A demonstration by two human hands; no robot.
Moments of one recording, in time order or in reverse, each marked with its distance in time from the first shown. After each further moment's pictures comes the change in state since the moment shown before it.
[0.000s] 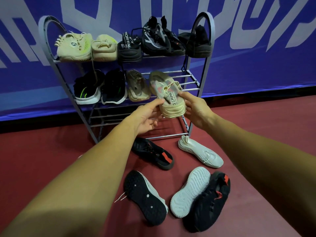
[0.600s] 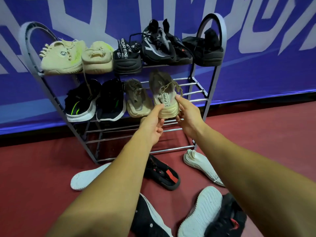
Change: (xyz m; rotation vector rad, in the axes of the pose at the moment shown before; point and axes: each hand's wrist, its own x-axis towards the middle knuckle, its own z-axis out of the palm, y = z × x) left_hand 0.078 0.011 0.014 -0.339 0.203 0.007; right_hand 0.078 0.018 0.034 0.119 0.111 -0.043
